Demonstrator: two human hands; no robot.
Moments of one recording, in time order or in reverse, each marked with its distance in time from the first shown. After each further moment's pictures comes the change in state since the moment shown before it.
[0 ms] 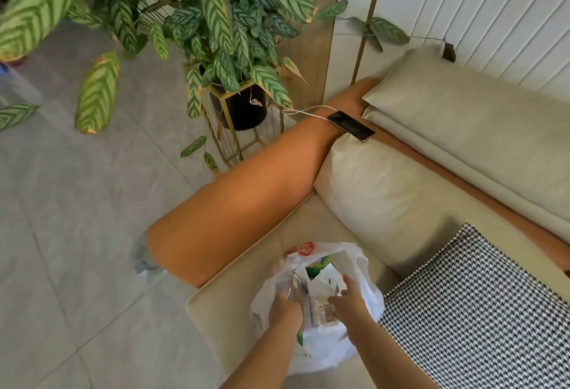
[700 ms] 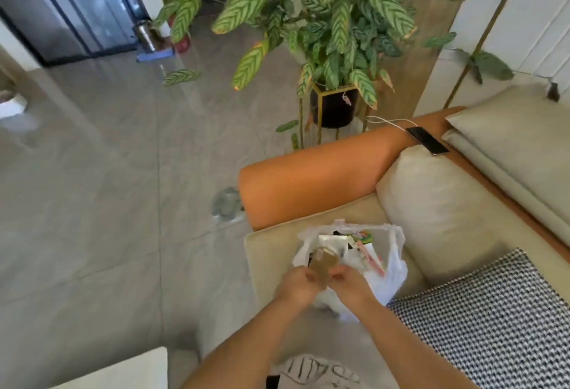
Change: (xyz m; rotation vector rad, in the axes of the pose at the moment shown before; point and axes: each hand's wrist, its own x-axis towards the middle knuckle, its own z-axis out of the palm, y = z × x) left_hand -0.153 -0.076 -0.022 0.012 0.112 0.207; right_hand -0.114 0.034 -0.008 -0.634 -0.306 -0.481
